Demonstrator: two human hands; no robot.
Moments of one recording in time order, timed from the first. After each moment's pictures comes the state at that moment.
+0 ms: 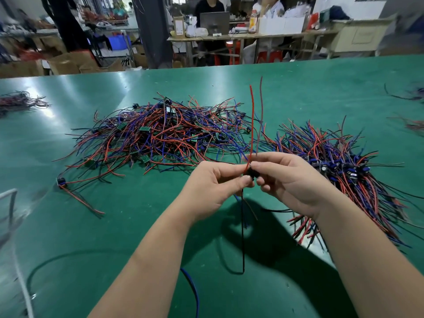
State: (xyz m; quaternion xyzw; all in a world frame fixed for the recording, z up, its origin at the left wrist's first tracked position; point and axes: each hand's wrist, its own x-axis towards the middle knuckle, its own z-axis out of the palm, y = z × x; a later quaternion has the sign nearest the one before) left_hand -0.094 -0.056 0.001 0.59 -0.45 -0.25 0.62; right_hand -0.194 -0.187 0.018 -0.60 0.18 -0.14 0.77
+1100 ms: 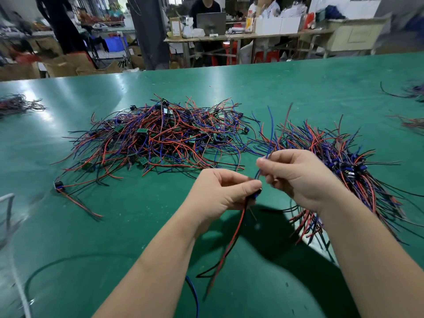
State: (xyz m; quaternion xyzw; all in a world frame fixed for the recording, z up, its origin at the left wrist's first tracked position) left_hand -0.107 -0.062 -0.004 0.59 -0.30 -0.37 0.65; right_hand -0.199 -0.199 0.023 -0.64 0.22 -0.19 0.71
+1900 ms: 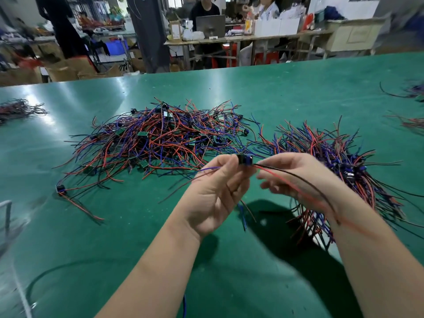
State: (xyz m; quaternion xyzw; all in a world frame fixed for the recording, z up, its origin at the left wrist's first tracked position) left_hand -0.112 -0.060 0.011 0.30 -0.20 -0.47 0.81; right_hand -0.204 -0.213 0.015 -0.64 0.23 -0.14 0.71
